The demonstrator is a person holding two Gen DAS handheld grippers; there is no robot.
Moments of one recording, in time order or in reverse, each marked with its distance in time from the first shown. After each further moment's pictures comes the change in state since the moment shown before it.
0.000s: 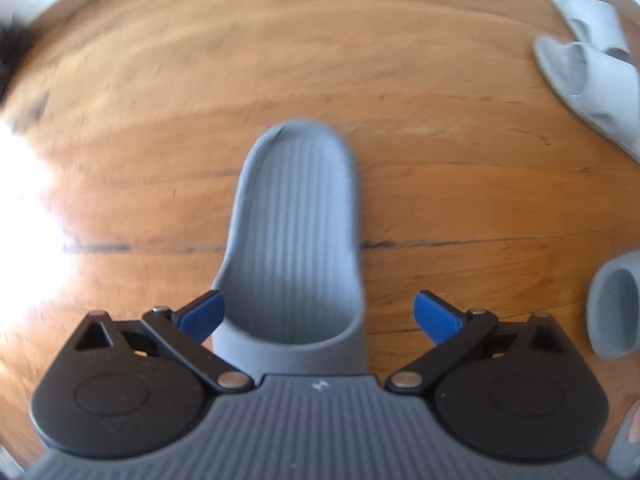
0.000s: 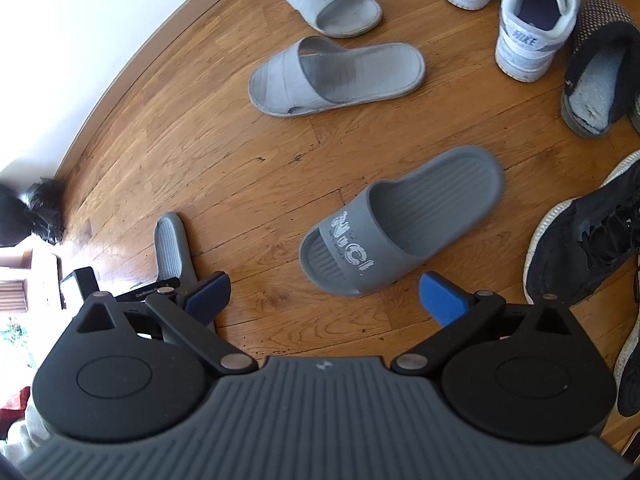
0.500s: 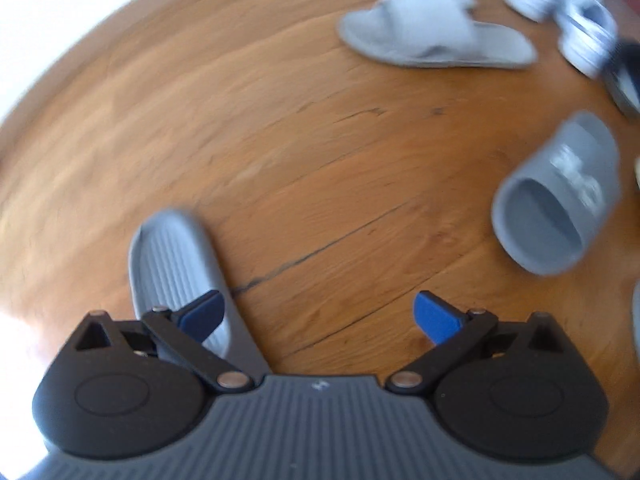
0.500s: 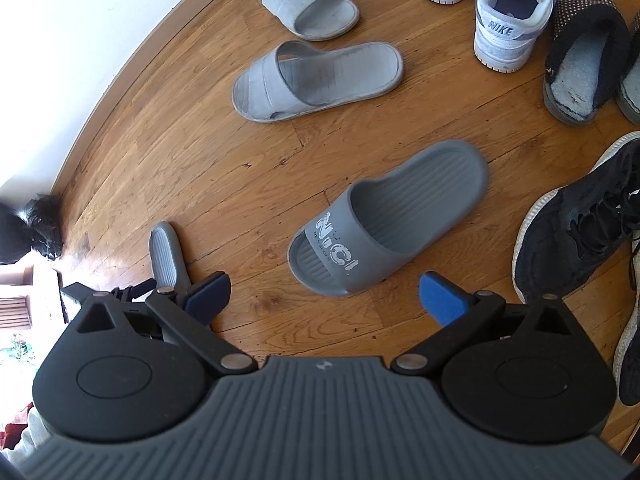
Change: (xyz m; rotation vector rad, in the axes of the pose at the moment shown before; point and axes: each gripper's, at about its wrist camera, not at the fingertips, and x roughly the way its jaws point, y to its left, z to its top) left arm -0.013 -0.098 -0.056 0.462 -0.177 -0.050; right arm -0.002 -0.015 -0.001 0.041 -0.004 -0.003
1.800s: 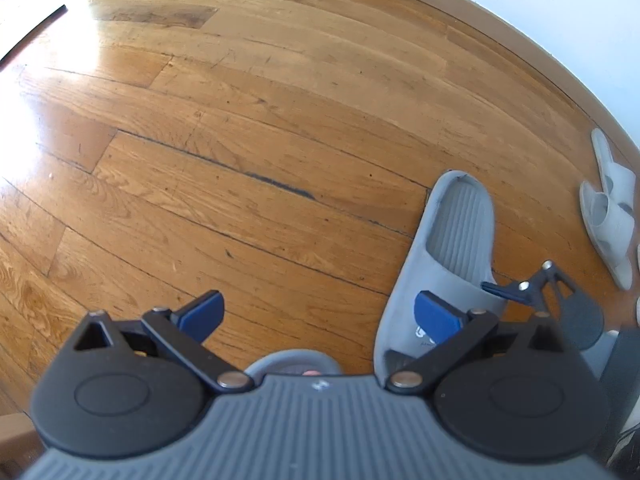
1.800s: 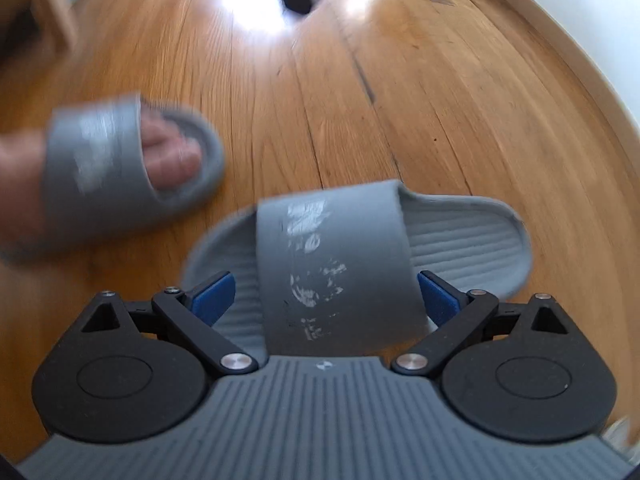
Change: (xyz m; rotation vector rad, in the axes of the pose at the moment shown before) left arm -0.024 0.144 -0.144 -0.913 0.025 -0.001; right arm 0.320 0.295 -0.249 -1.995 -0.094 -0.014
